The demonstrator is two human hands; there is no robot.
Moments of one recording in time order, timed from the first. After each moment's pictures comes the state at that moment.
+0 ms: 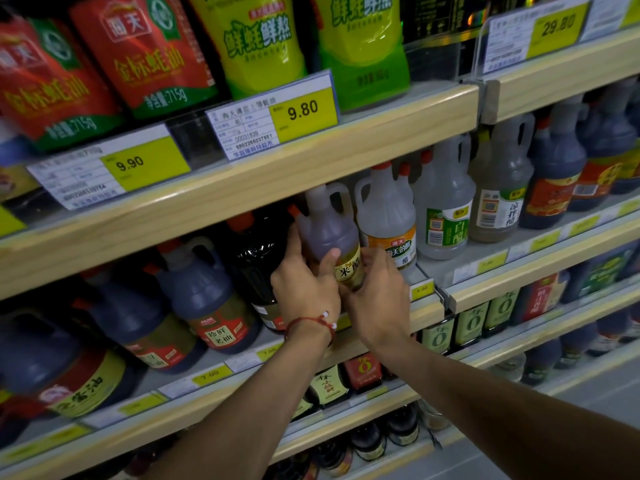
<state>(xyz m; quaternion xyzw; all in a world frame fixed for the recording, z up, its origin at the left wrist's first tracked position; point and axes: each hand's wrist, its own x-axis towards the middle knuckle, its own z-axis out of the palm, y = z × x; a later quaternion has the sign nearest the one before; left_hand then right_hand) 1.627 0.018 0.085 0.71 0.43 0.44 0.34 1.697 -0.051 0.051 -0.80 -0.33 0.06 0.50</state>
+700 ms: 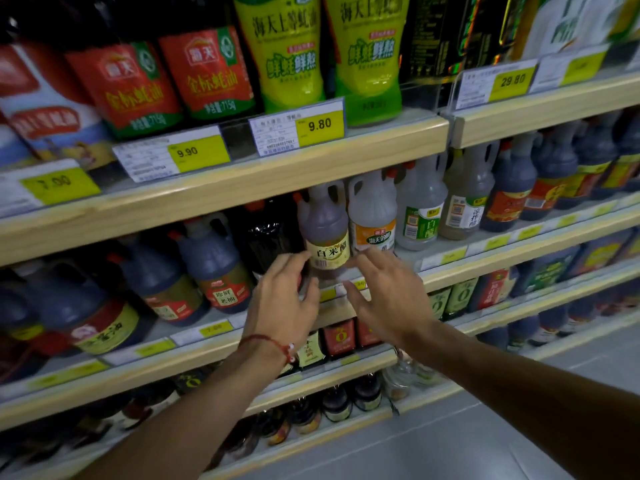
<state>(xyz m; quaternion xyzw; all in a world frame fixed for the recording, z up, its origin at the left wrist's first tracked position) 1.546 -0.036 0.118 0.87 0.36 0.29 0.19 1.701 -0.131 0.089 -0.78 -0.57 -0.09 0.24</state>
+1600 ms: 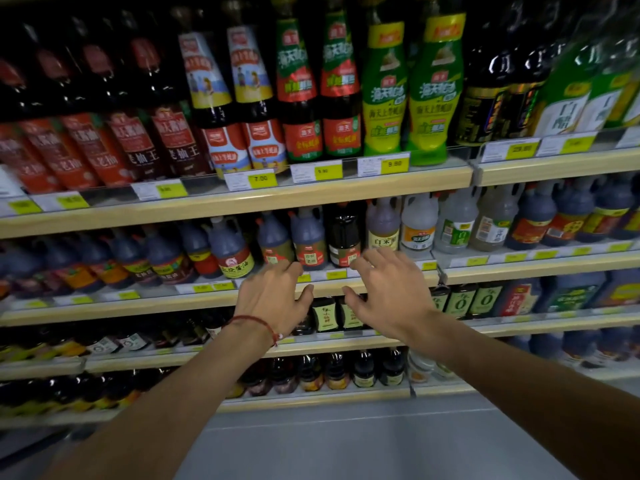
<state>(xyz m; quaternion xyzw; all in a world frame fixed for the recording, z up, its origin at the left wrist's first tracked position) 1.374 -0.130 0.237 0.88 0.45 0.12 -0.05 1.566 -0.213 0.221 -0.72 -0.67 -0.14 0.13</state>
